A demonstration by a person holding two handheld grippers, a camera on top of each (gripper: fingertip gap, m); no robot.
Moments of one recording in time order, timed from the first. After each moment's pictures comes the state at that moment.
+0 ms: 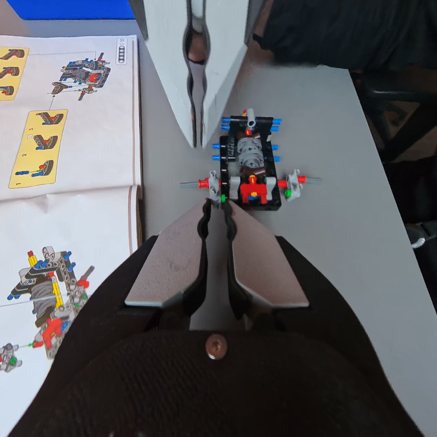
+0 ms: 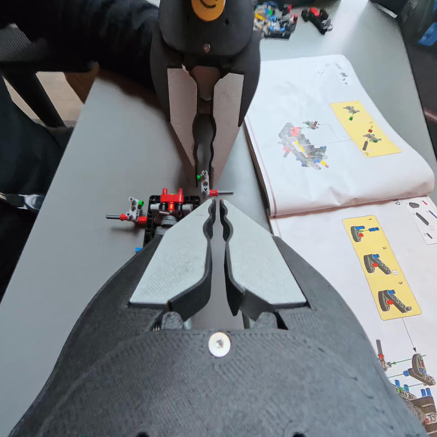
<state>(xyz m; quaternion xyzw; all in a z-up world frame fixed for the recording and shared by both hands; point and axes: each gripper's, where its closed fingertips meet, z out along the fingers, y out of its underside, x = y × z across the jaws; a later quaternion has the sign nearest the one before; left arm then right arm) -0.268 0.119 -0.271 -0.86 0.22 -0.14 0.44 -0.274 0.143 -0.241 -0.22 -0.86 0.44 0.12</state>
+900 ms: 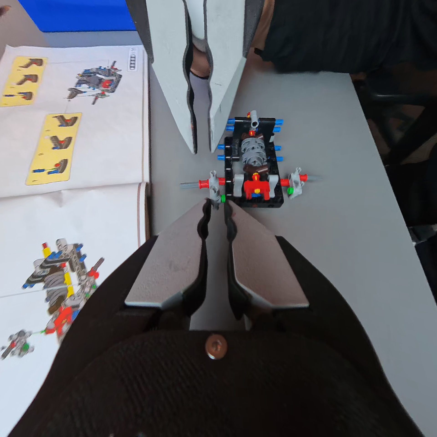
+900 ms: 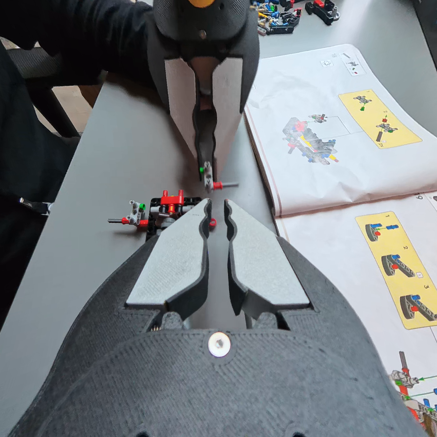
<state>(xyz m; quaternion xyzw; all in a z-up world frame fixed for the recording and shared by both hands) -0.274 0.116 -0.267 -0.86 0.21 -0.13 0.45 -0.276 0.140 -0.247 -0.23 -0.86 0.45 0.09</state>
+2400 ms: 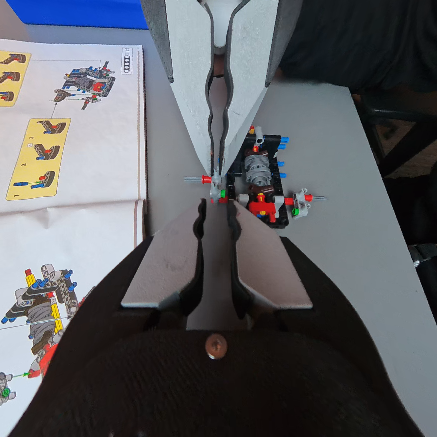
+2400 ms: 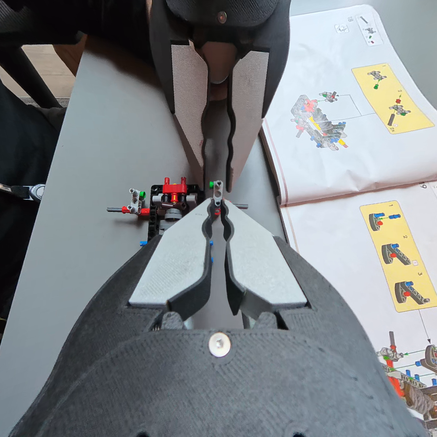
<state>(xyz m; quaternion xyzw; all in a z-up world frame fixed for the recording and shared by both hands) -0.267 0.136 -0.269 -0.86 0.20 -0.16 0.44 -0.268 0.142 -0.256 -0.24 -0.88 0.39 0.09</state>
